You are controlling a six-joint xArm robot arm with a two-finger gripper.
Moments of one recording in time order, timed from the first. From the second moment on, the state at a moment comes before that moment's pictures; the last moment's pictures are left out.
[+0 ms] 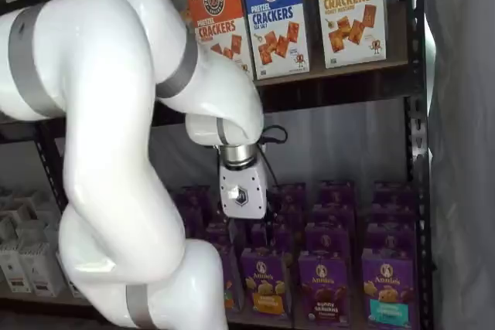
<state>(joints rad) 0.02 -0.40 -0.39 0.07 0.80 -0.02</state>
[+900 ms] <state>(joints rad) -0.07 0.13 -0.51 0.05 0.38 -0.10</state>
